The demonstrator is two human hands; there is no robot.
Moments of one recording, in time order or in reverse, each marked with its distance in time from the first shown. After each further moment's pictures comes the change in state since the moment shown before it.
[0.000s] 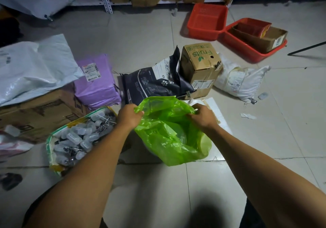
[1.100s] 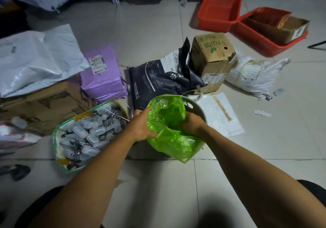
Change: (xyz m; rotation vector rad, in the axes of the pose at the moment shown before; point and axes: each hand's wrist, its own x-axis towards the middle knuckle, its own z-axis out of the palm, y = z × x) left_hand -0.017 -0.038 0.021 0.146 -0.314 0.118; right_hand 0.011 -0.003 0.073 -0.072 -0.361 -0.033
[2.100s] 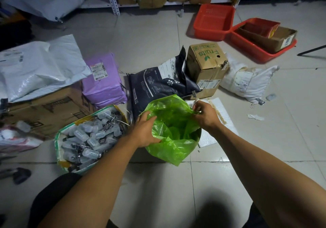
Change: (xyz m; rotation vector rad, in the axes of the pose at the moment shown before) left_hand -0.015 0.019 0.004 0.382 0.000 0.149; right_hand -0.032 0.007 -0.056 0.166 0.382 -0.115
